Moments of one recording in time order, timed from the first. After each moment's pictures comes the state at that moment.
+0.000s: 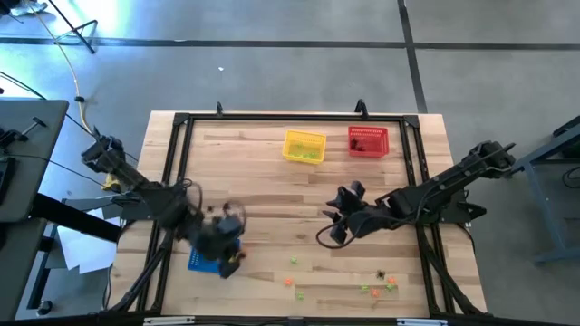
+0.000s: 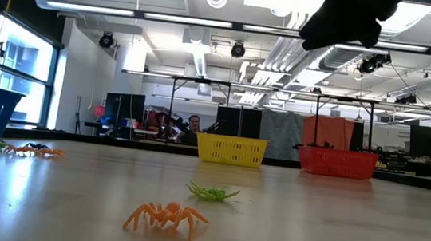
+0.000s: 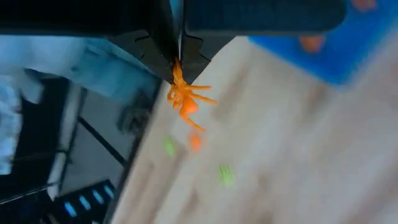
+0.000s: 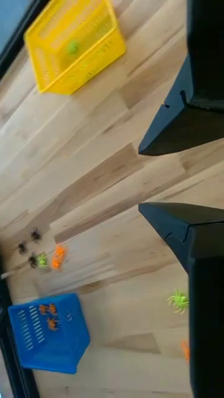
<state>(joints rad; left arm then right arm) -0.65 1.35 1.14 -0.67 -0.18 -1.17 0.45 1.37 0.97 -0.42 0.62 0.67</state>
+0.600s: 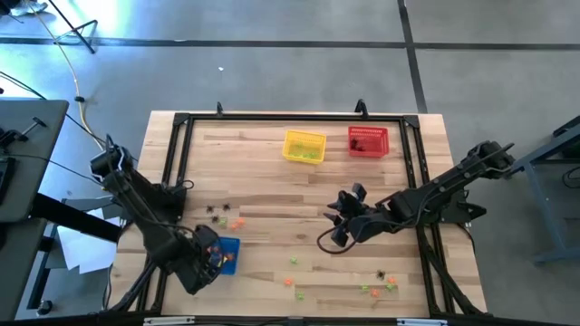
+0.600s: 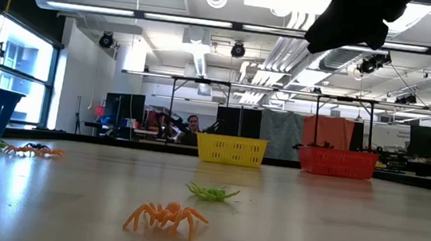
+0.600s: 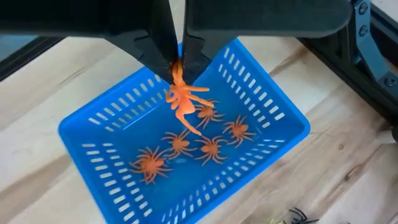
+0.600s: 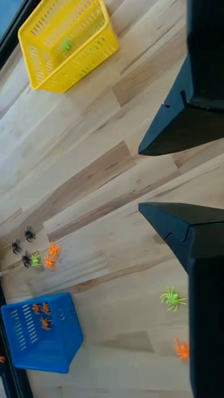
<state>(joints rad) -0.88 1.52 1.14 -1.15 -0.13 -1.74 0.47 1.38 0.97 -0.44 0.63 0.70</state>
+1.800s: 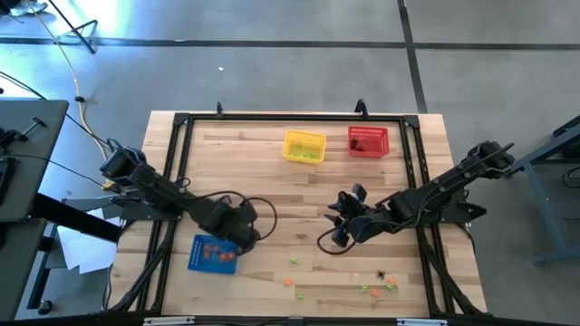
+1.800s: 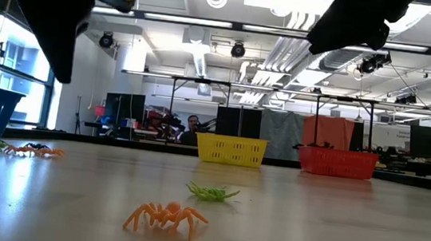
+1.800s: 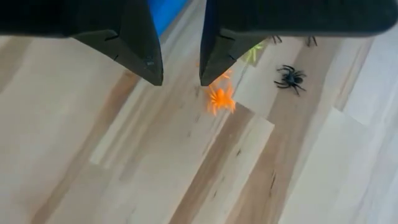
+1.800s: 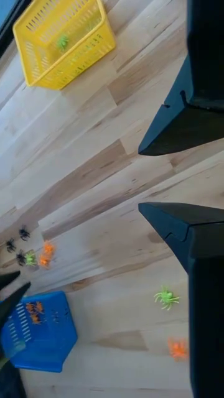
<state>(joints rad) -0.46 1.62 1.14 -1.01 -0.26 -0.94 0.47 1.38 0.97 -0.45 0.61 0.70</state>
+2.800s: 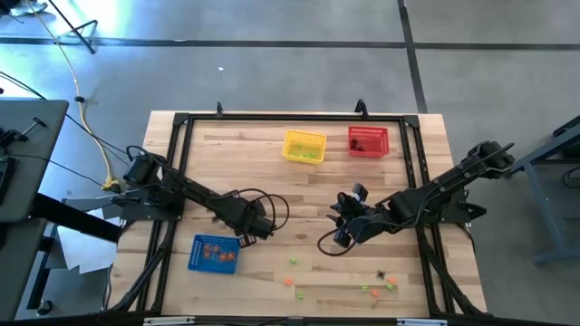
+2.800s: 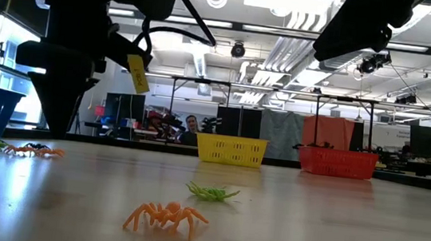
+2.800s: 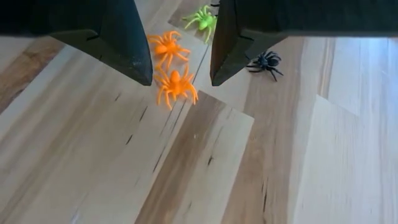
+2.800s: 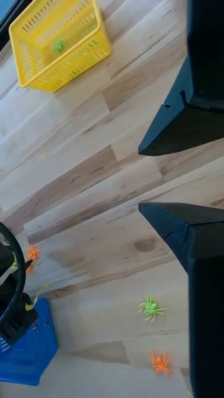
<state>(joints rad) -0.32 1.81 1.14 -1.04 -0.20 -0.72 0.47 1.38 0.97 -0.50 0.60 0.67</state>
